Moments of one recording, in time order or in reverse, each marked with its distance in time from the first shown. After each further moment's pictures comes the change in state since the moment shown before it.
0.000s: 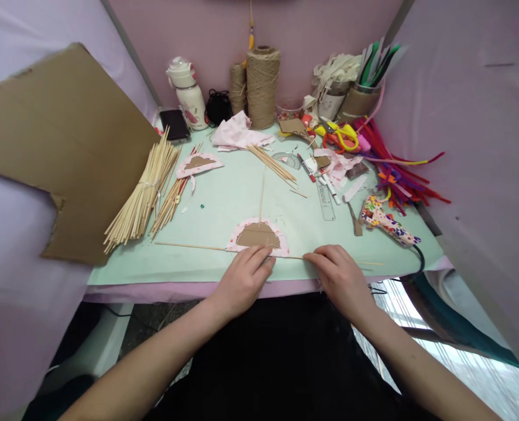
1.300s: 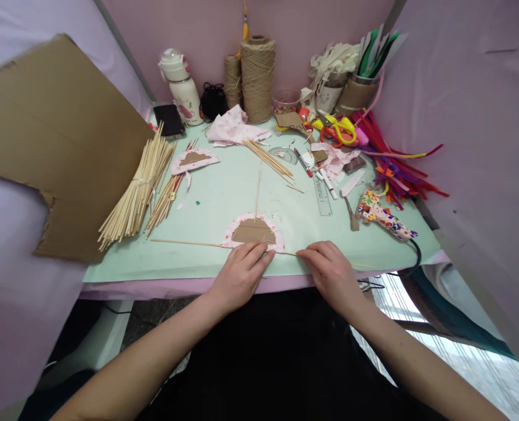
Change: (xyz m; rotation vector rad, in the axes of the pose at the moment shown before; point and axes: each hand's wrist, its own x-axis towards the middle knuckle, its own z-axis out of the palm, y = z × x) left_hand -0.002 -0.003 0.006 0.067 0.010 0.065; right_hand -0.002 0.002 0.013 0.085 0.053 -0.034
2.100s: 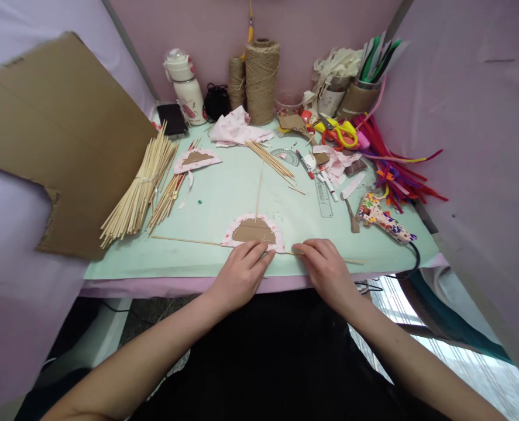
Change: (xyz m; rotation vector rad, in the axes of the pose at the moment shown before) left_hand 0.005 0.003 -0.004 0.013 0.021 -0.022; right_hand 0.006 -0.002 0.002 -0.002 -0.003 0.002
